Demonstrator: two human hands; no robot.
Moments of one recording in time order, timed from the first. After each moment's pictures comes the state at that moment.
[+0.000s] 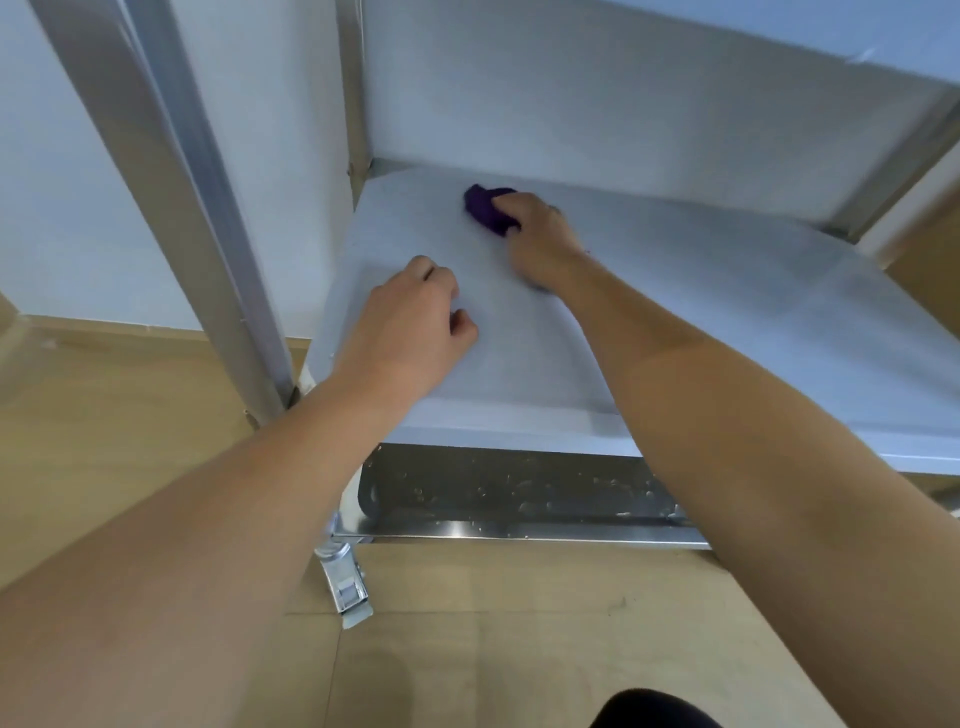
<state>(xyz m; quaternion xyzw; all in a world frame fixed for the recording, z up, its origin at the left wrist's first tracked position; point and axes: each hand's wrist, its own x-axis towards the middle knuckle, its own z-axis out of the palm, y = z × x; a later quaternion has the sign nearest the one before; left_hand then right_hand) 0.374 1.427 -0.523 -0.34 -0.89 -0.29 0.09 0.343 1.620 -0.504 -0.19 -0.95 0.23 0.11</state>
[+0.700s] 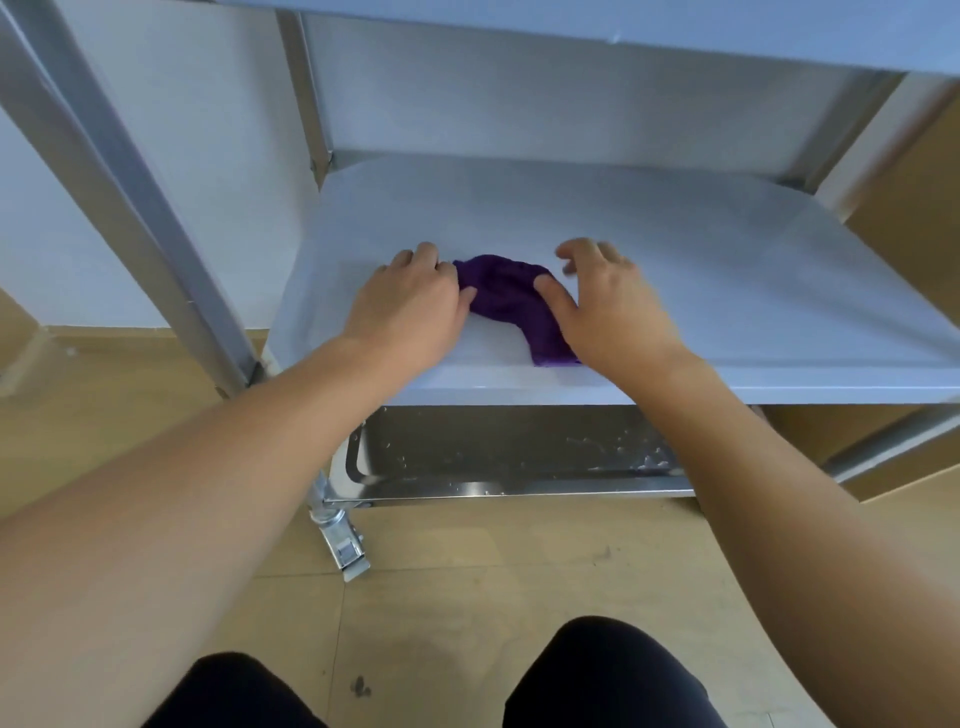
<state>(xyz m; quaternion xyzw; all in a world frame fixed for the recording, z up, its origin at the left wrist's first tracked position) 0.413 1.454 -0.504 -0.42 -0.89 -0.10 0.15 0.523 1.617 -0.493 -0.18 -0.96 0.13 0.20</state>
